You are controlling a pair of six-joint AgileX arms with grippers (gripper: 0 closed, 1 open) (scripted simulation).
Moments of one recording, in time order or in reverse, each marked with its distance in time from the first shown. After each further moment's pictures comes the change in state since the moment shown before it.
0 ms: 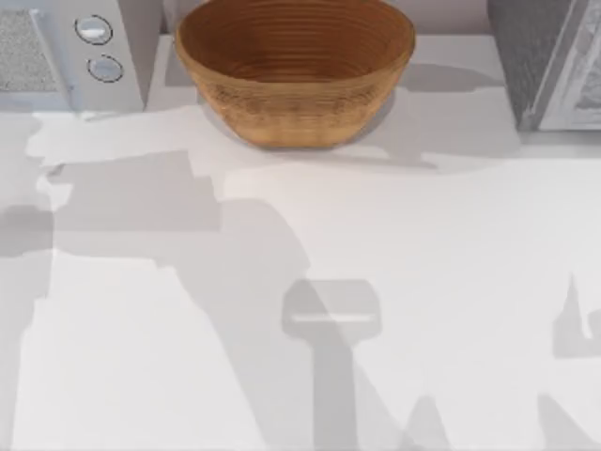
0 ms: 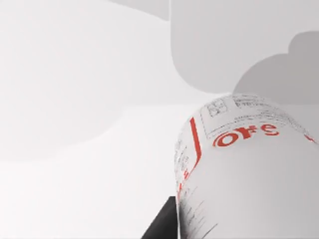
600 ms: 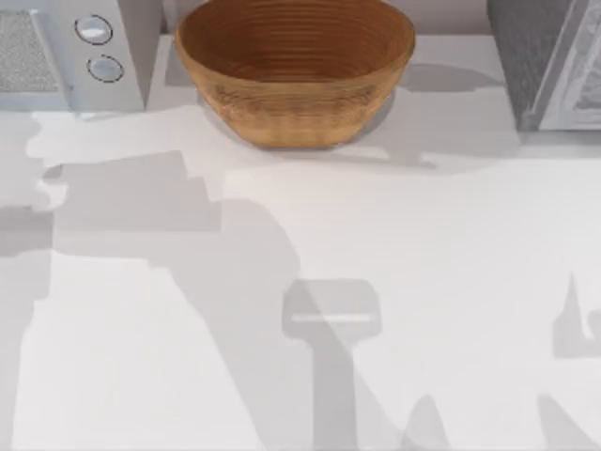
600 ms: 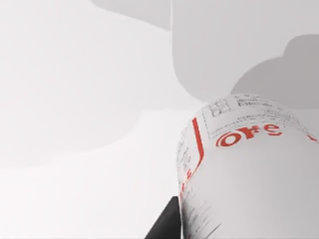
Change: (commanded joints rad) left arm 0.003 -0.002 -0.029 0.030 0.003 -0.001; right arm 0.000 0.000 0.000 0.000 0.000 0.000
